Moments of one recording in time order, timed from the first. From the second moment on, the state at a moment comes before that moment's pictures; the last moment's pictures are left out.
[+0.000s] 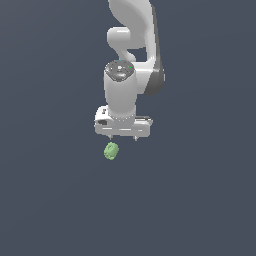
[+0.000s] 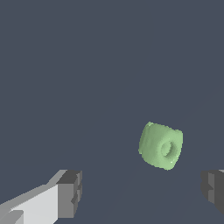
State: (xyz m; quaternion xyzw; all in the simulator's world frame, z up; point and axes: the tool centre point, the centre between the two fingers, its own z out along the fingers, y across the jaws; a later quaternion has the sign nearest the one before) arm 0.006 -0.019 0.168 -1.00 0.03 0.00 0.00
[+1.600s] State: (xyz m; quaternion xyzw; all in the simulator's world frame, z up) arm -0.008 -0.082 0.047 -0.98 0.18 0.00 0.00
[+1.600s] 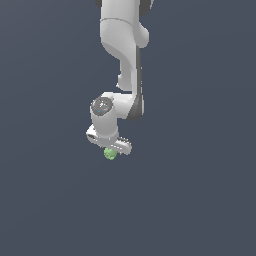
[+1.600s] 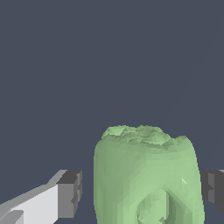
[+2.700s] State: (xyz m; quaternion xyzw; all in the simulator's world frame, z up) arm 0.003 -0.057 0.055 -0.98 0.18 0.00 0.00
